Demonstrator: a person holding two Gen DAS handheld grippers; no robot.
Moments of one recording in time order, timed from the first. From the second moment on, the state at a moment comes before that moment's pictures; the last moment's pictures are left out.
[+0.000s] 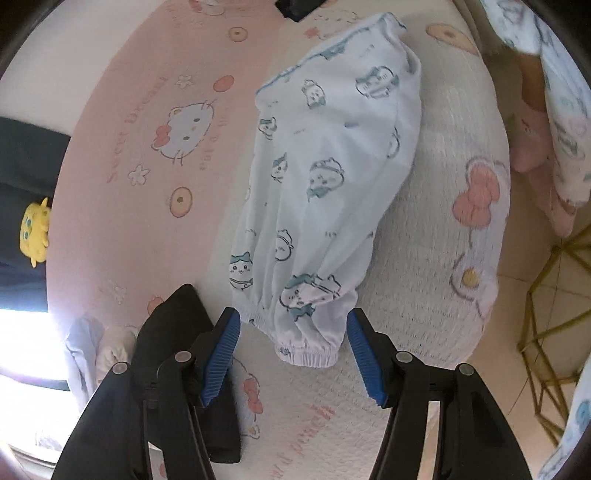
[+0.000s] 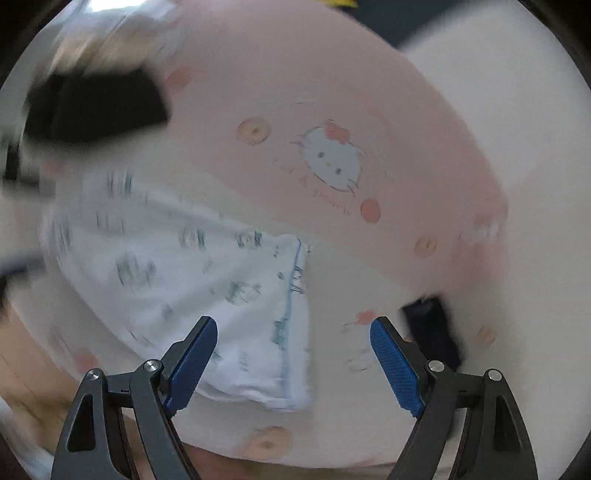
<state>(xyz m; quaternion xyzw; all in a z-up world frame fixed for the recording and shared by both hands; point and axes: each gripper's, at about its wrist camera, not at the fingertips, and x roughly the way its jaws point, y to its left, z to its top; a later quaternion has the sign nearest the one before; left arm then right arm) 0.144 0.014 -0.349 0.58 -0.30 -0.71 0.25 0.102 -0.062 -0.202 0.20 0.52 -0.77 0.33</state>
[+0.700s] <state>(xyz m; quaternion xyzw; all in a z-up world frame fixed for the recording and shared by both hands) 0.140 0.029 -0.369 0.57 -0.36 -0.70 0.23 0.130 -0.025 -0.307 0.09 0.74 -0.55 0.37</state>
